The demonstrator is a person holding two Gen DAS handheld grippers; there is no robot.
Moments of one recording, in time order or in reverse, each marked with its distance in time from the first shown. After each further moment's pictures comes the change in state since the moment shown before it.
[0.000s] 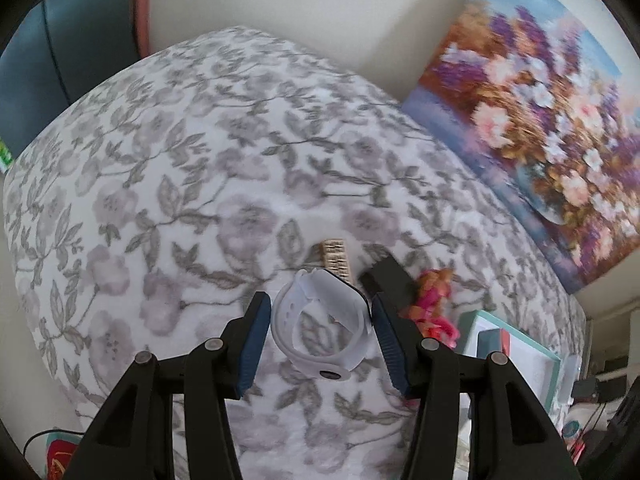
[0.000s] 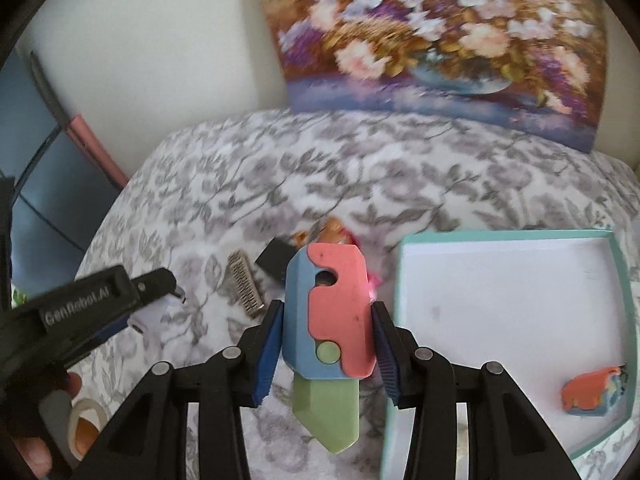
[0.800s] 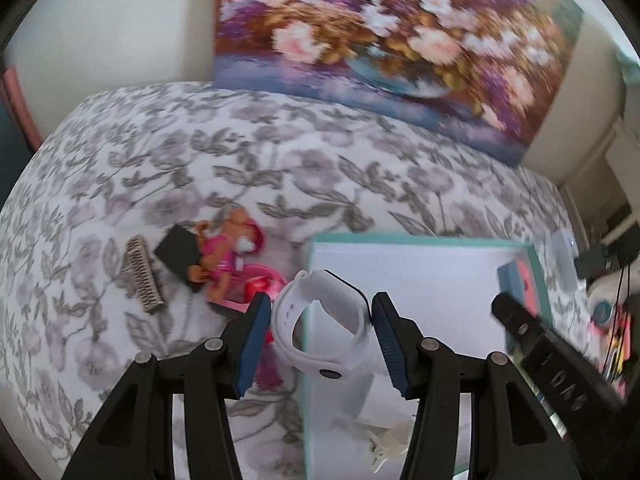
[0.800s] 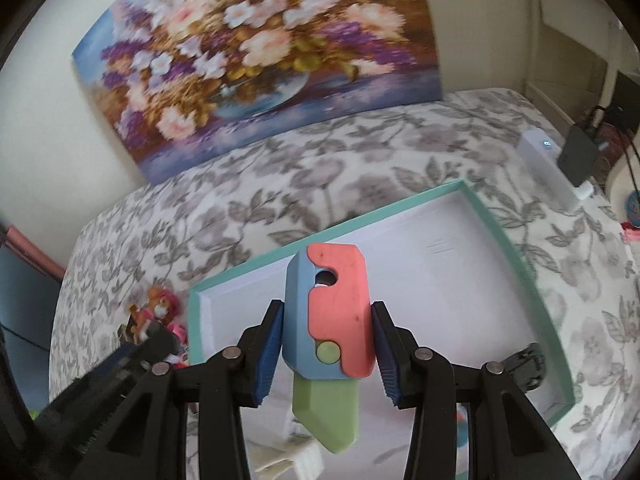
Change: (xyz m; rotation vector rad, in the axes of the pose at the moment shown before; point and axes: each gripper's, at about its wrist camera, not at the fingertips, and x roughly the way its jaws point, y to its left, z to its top) left arm 0.031 -0.161 -0.082 0.466 0.005 -0.091; right arm -0.036 -0.170 -0.006 0.325 -0.066 -0.181
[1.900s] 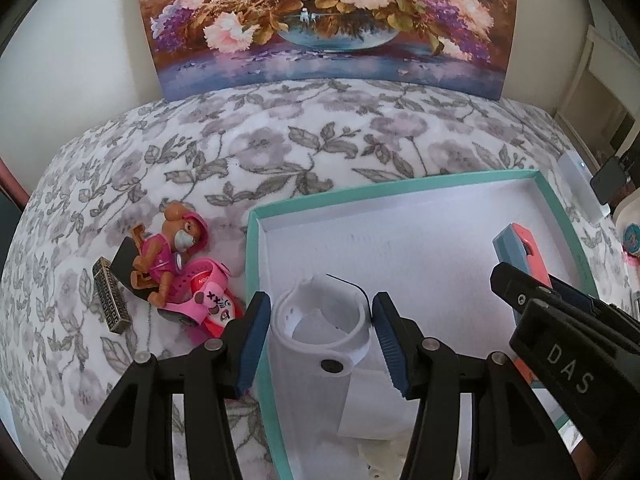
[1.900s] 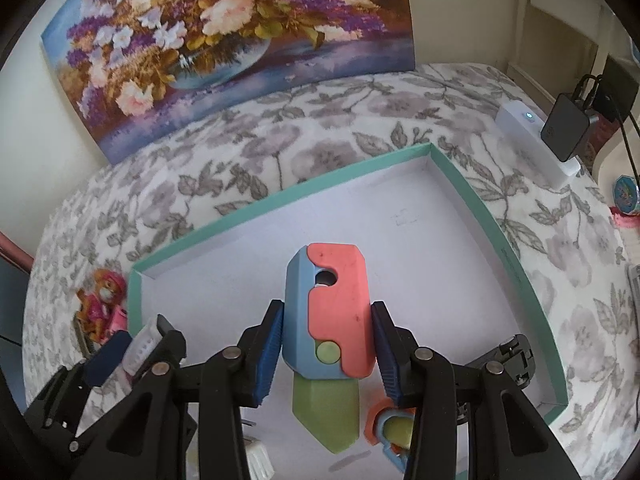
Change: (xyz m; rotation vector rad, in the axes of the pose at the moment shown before) left arm 0.038 -0.042 -0.023 0.204 0.016 0.064; right arm 0.033 -0.018 -0.013 -0.007 0.077 -0.111
